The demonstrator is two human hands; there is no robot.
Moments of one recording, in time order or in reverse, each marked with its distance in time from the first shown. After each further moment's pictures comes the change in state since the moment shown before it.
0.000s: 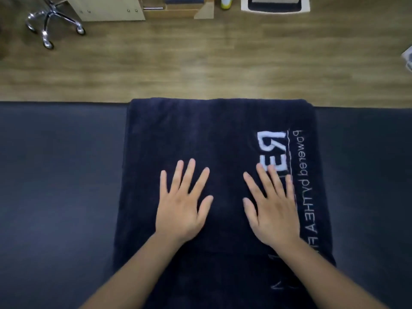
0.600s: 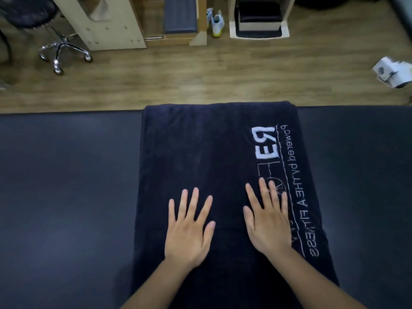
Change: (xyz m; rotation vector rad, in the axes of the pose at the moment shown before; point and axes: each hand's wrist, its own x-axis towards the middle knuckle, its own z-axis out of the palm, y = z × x) left_hand -0.098 0.004 0.005 0.001 -0.076 0.009; right_hand -0.069 -0.038 0.013 0.017 -0.028 0.215
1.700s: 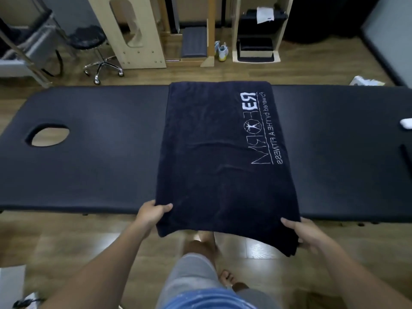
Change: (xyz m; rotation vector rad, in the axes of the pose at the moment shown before) left_hand -0.249 -0.033 -0.007 -1.102 -0.090 -0.878; right_hand -0.277 0.112 -0.008 1.063 -0.437 0.797
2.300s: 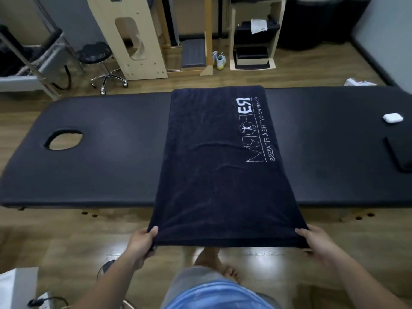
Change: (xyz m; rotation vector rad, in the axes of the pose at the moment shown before) left_hand -0.067 -0.082 -0.032 -0.180 -0.004 -0.147; right_hand -0.063 0.052 -0.020 0.040 0.050 -0.028
